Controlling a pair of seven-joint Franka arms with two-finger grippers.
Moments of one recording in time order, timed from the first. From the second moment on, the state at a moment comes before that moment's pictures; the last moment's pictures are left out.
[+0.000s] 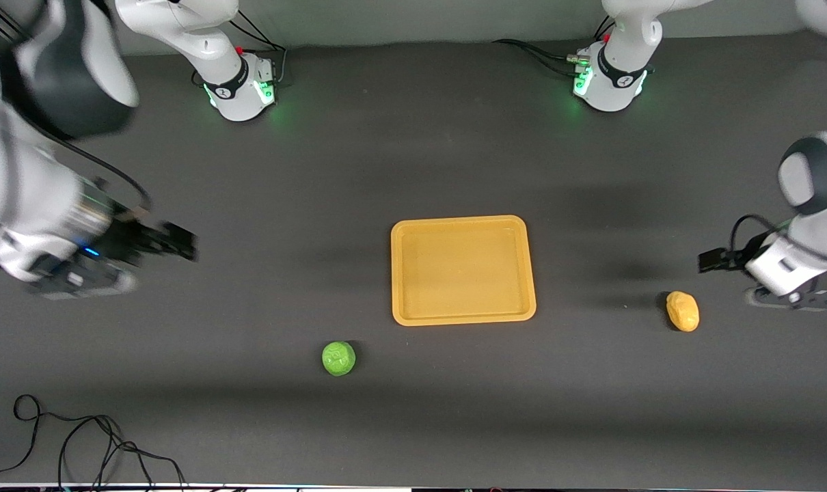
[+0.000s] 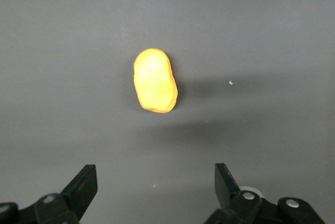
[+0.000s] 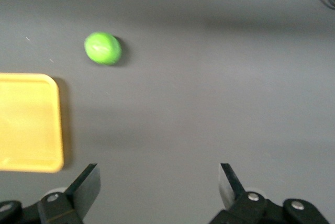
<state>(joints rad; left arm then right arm) 0.17 0.32 -0.07 -1.88 0.03 2.10 0.18 0.21 0.35 0.04 -1.33 0.03 1.67 0.20</state>
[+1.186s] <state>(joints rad) 0.16 0.55 -0.15 -1.58 0.01 1.95 -0.01 0.43 0.92 -0.02 -1.13 -0.01 2.19 0.46</state>
